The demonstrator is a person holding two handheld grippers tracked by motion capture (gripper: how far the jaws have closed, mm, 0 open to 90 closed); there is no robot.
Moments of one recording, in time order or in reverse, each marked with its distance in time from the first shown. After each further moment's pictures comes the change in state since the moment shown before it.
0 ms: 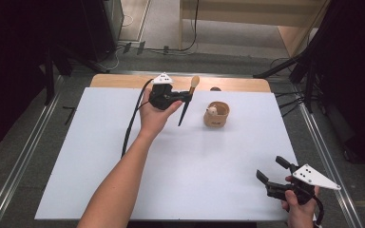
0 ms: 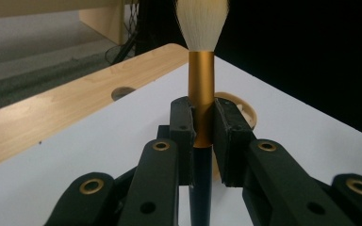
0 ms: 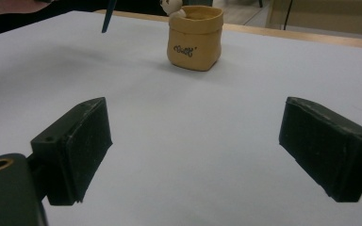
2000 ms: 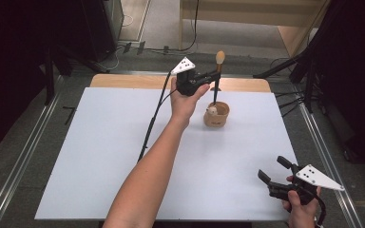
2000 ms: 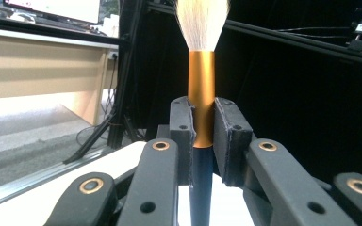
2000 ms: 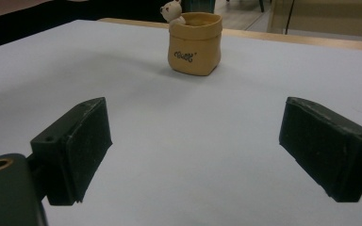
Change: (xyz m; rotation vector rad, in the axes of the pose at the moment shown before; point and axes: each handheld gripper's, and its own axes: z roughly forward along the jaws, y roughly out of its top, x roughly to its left) left arm -0.018 0.041 0.067 -0.355 -0.097 -0.033; right arm -0.004 -0.001 -0.004 -0.022 0.016 0.019
